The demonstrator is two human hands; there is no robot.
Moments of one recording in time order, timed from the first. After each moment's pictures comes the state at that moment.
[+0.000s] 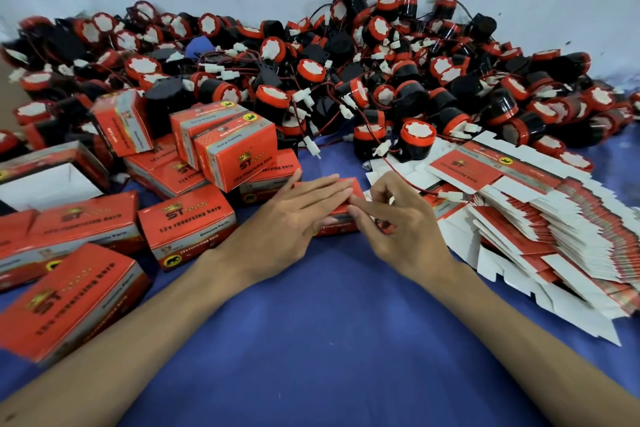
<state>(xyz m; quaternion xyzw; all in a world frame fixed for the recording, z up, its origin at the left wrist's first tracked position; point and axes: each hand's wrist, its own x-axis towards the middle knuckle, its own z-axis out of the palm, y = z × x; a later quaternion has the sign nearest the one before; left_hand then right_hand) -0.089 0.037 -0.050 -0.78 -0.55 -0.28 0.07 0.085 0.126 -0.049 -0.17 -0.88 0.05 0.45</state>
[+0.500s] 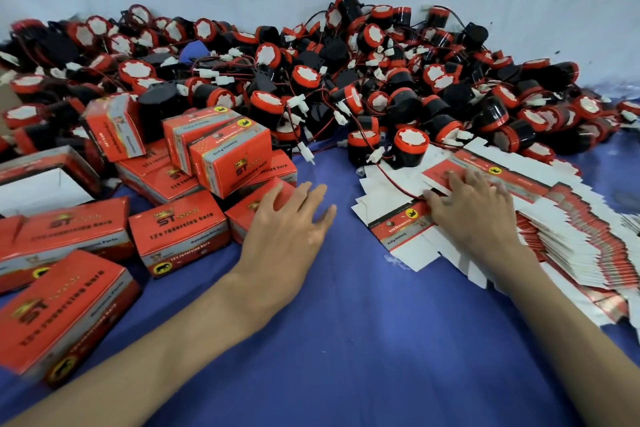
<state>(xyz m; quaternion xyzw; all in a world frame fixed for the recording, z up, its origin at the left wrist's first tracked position) -0.057 0.027 -0.037 -0.68 -0.70 0.06 0.22 0.140 0.182 -0.022 -0.59 -0.80 -0.05 0.09</state>
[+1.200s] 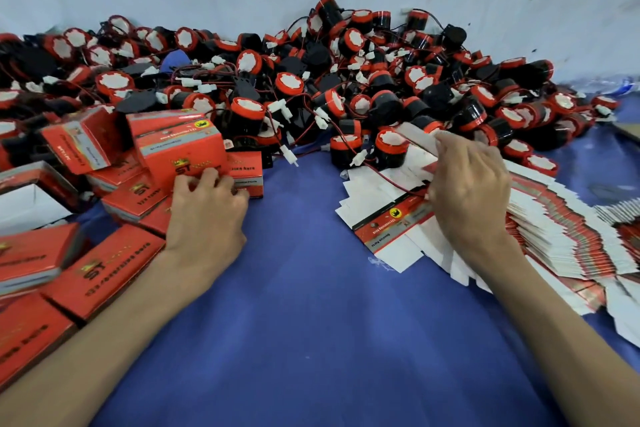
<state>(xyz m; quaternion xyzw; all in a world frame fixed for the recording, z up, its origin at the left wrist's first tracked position) -0.115 0.030 -0.034 -0.56 -0.78 0.00 0.28 0.136 0.168 0.000 -0.30 -0.77 -0.29 0.48</state>
